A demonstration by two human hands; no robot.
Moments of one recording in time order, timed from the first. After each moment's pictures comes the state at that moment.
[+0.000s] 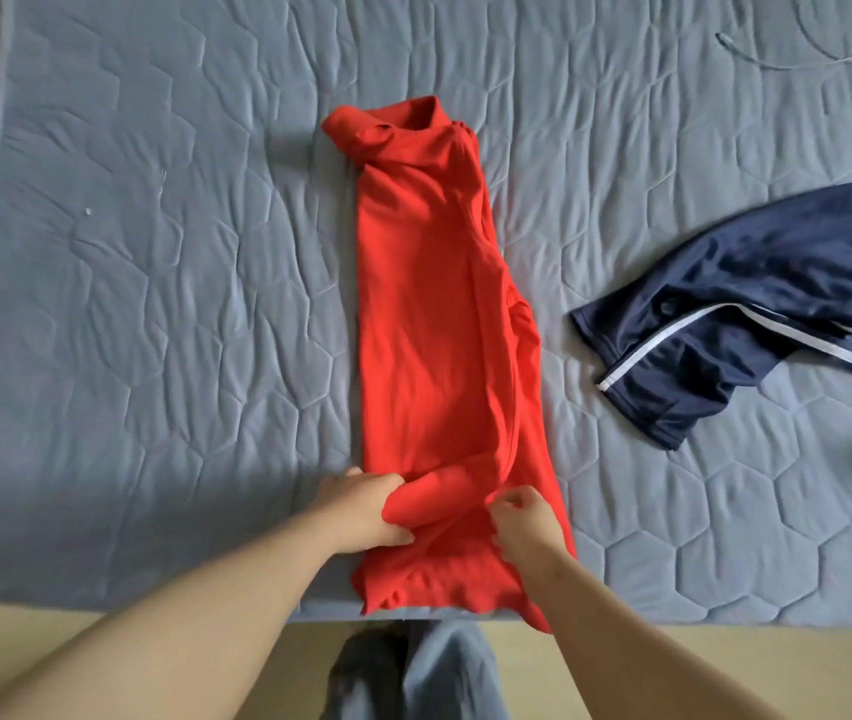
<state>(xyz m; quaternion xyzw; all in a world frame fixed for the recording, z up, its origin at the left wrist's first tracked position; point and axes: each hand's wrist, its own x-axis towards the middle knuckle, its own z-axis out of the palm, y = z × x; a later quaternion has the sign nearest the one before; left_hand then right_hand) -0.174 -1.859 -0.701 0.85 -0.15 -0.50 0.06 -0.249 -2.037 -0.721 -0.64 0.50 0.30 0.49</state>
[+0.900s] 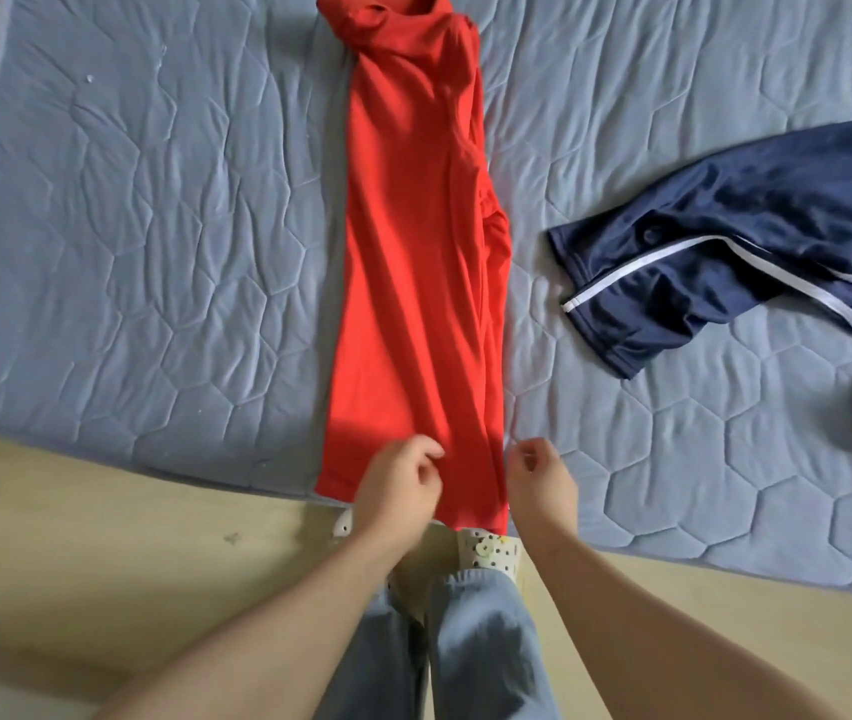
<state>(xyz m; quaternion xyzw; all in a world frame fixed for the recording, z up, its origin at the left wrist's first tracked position) -0.311 -1.969 -0.686 0.91 0.13 -0.27 0.30 -0.318 -2.110 -0.703 -0.77 0.40 0.26 0.43</state>
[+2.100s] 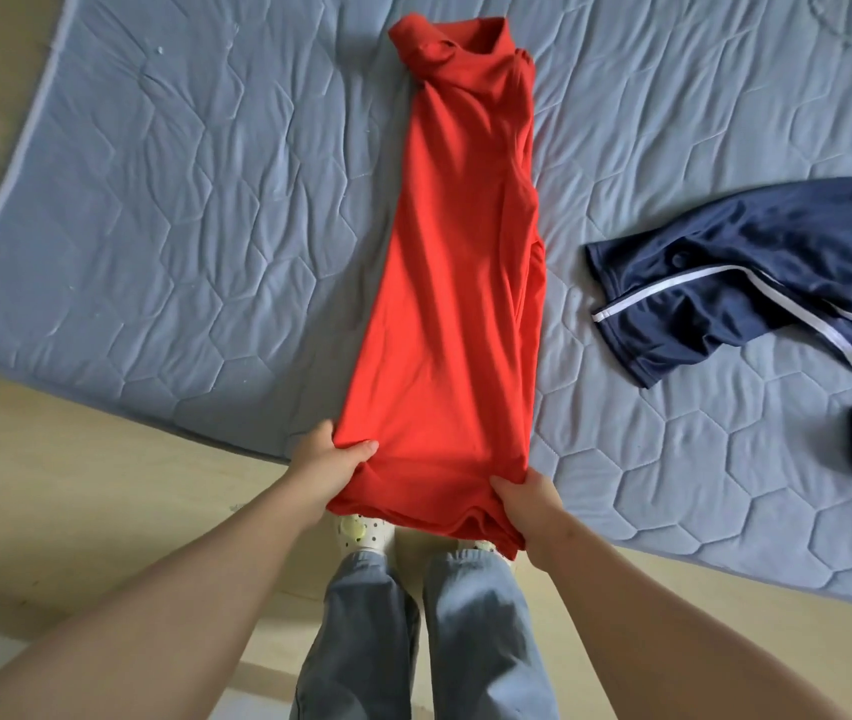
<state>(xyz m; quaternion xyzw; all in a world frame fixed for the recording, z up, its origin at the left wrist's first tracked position) -0.299 -1.869 -0.658 0.75 0.38 -0.33 0.42 -0.327 -2.078 -0.677 -0.65 0.43 0.38 0.50</state>
